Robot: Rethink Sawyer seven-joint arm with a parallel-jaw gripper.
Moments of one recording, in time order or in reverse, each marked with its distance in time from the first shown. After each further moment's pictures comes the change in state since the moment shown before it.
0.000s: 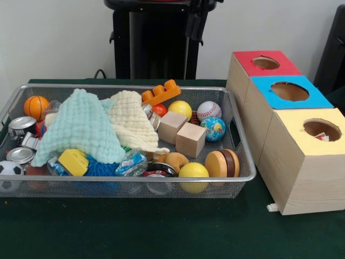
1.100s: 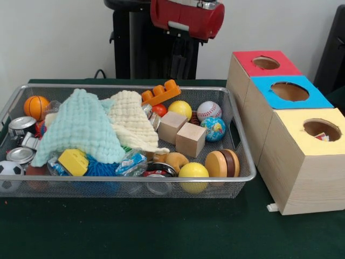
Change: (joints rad) arm -0.131 0.036 0.166 0.012 -0.142 -0.207 0.000
